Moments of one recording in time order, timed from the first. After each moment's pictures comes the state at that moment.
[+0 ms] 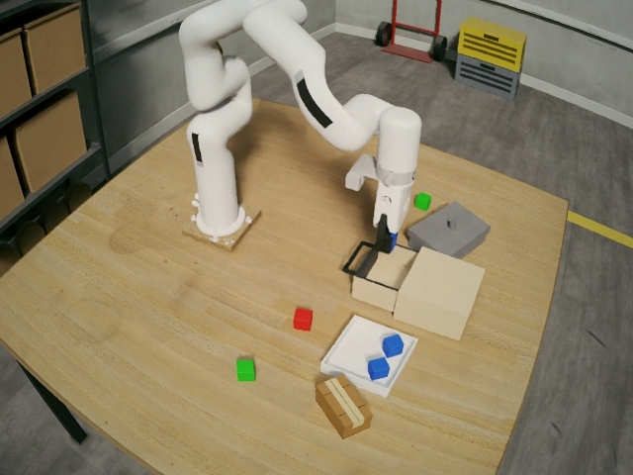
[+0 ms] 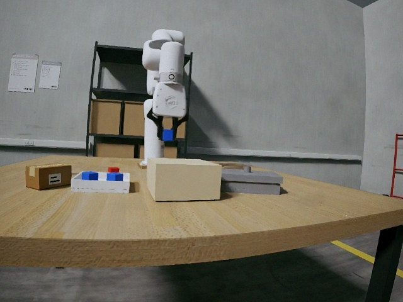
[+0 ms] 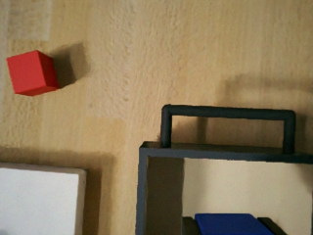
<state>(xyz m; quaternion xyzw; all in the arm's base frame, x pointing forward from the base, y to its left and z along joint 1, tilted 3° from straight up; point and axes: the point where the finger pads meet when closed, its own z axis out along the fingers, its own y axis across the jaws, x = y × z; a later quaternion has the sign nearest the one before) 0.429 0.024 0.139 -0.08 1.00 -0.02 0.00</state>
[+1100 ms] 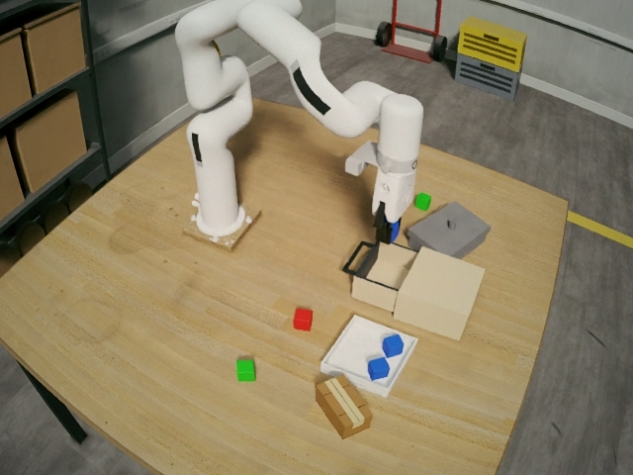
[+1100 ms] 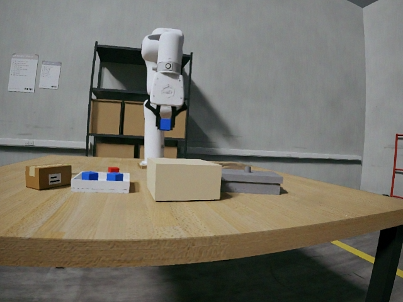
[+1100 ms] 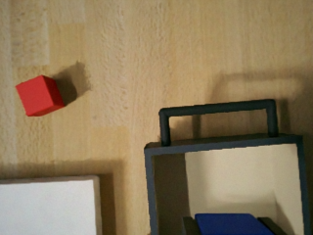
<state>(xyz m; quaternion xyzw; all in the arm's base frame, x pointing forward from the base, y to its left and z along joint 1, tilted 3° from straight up) 0.432 0.018 0.171 -0.01 1.00 -0.02 0.00</state>
